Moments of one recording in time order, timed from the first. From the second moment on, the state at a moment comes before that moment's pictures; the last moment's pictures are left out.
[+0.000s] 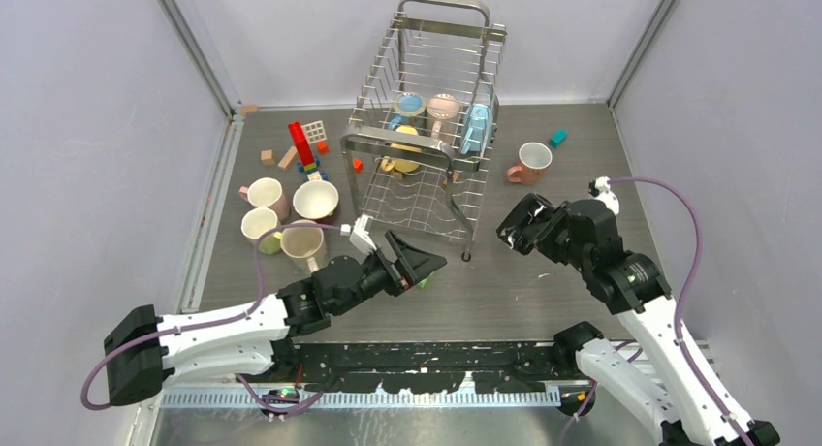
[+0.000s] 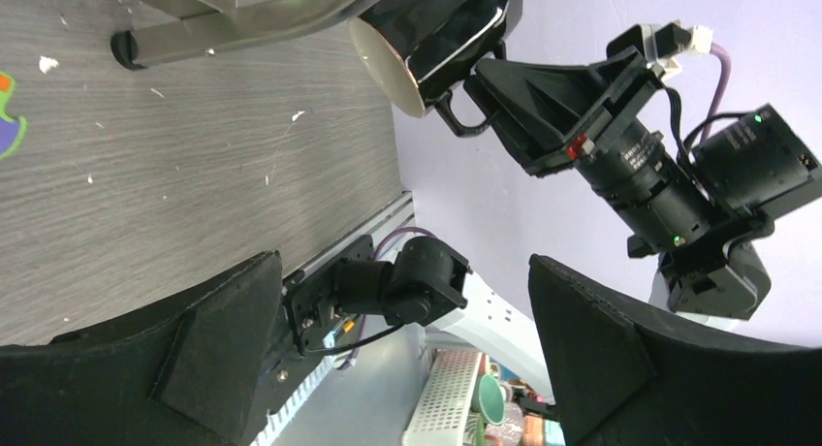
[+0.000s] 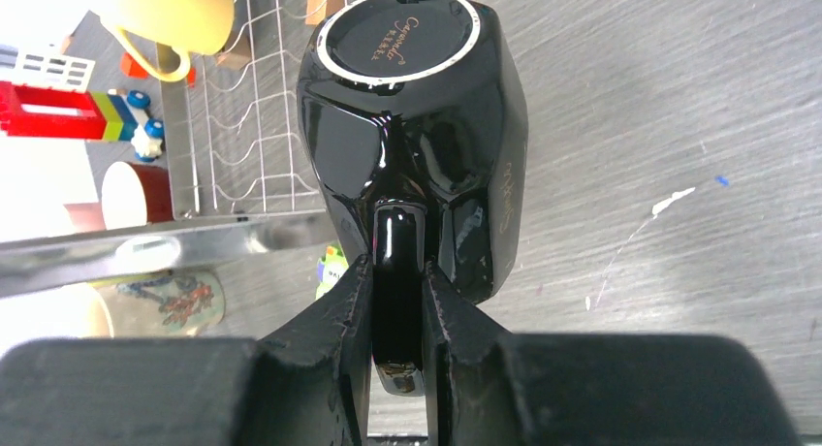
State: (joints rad) left arm -1.12 0.91 0.45 0.31 -0.19 -1.32; right arm 0.40 0.70 0.86 -0.79 0.19 0.89
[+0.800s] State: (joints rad) left arm -1.25 1.12 0.34 0.64 -0.45 -1.66; right arm 0.62 0.60 0.76 -0.88 0.14 1.16
